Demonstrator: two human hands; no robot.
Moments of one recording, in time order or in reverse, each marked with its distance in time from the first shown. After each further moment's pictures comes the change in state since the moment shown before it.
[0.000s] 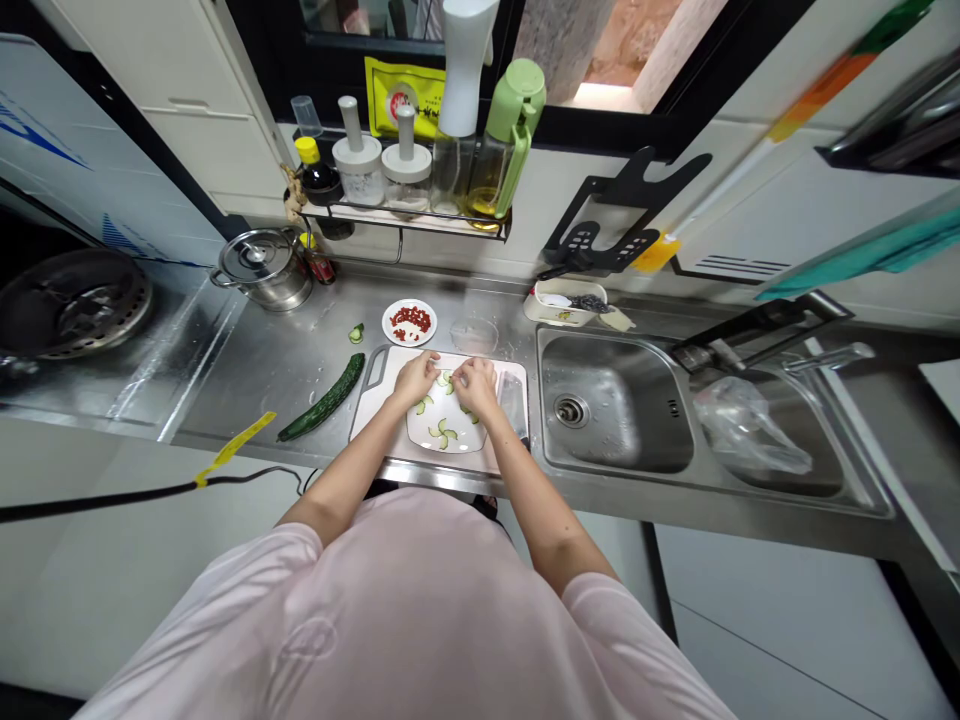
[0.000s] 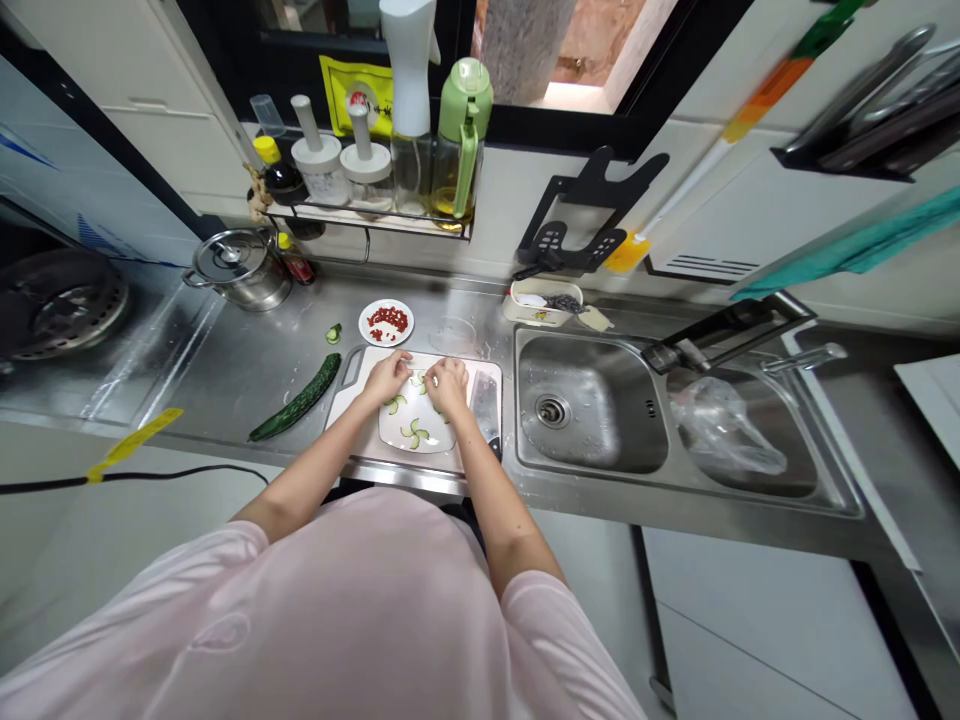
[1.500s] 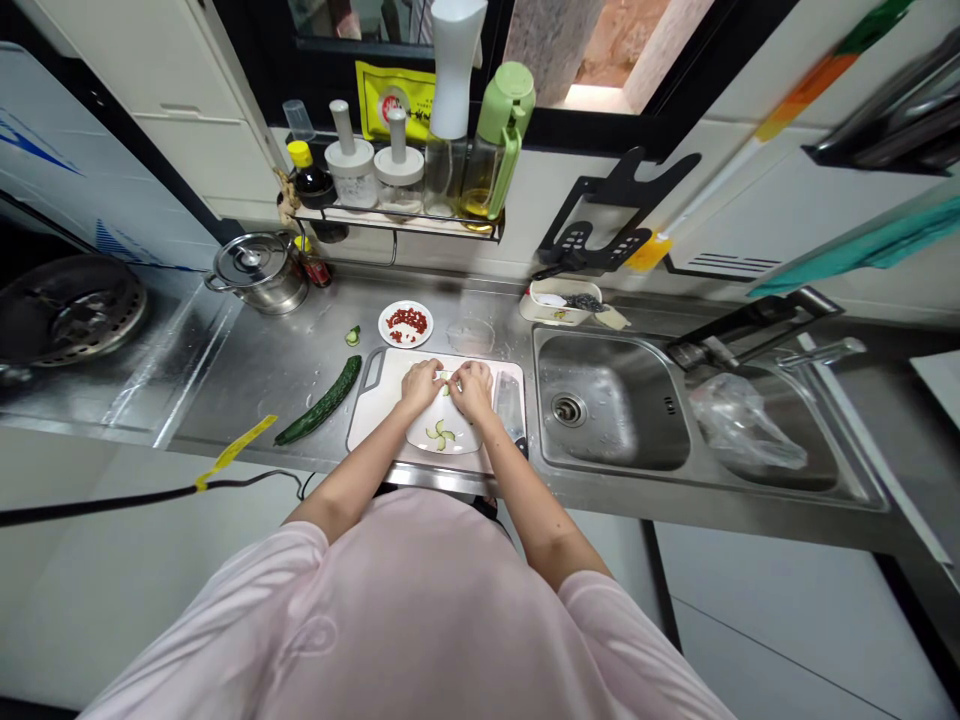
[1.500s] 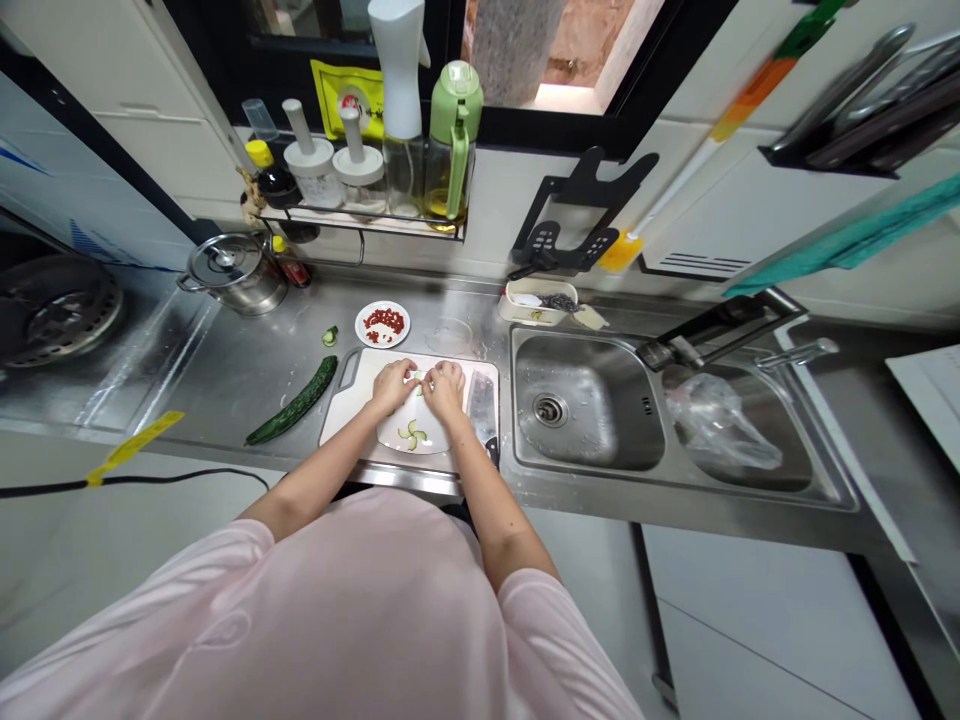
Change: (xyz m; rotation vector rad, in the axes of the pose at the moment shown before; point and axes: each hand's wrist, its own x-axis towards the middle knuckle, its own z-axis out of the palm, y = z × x) left_hand -0.005 0.019 0.020 0.321 -0.054 -0.075; right_hand -0.008 0.008 0.013 -0.128 0.043 -0.031
